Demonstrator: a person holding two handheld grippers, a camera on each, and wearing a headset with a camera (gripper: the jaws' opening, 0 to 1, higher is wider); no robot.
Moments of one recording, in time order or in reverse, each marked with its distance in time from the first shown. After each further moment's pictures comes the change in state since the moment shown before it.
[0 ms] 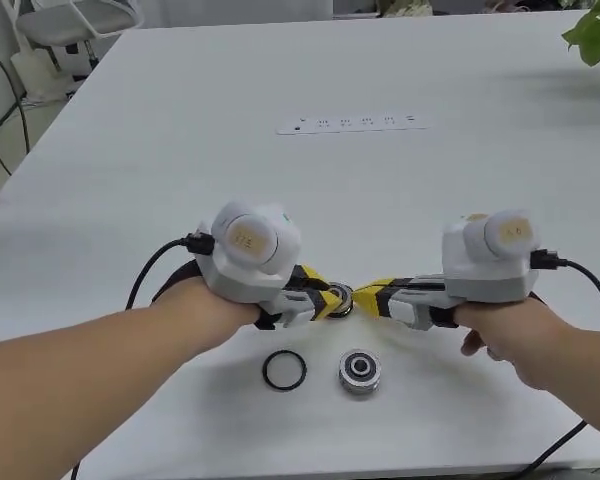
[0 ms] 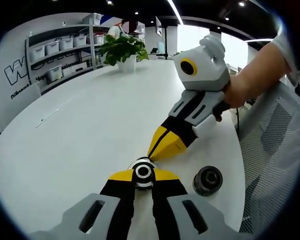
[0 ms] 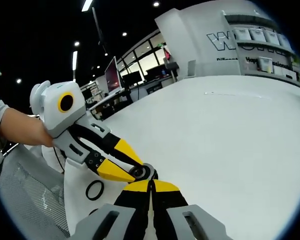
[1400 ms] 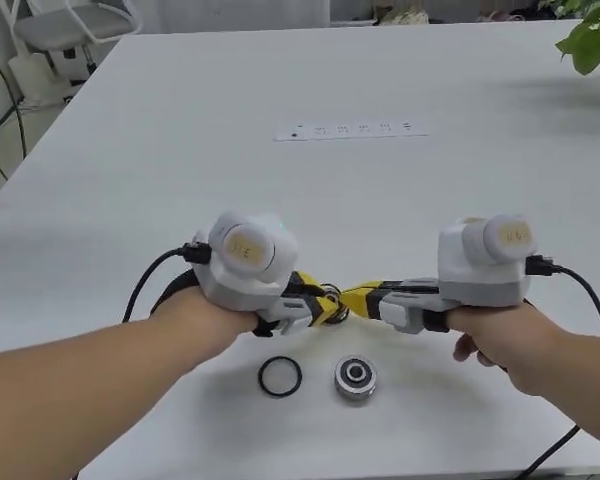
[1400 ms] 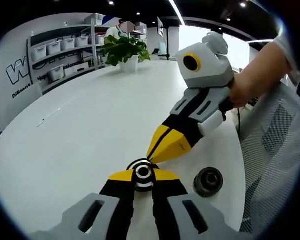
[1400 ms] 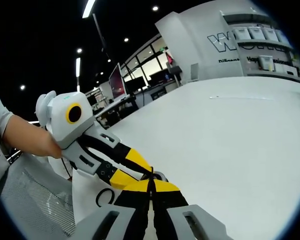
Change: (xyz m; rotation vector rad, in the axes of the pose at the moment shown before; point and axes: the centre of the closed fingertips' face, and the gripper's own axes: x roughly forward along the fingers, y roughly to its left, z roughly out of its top) left arm 0.000 0.000 0.001 -0.002 -0.003 0.013; right arm -0.002 0.022 0.013 0.018 -0.046 0.051
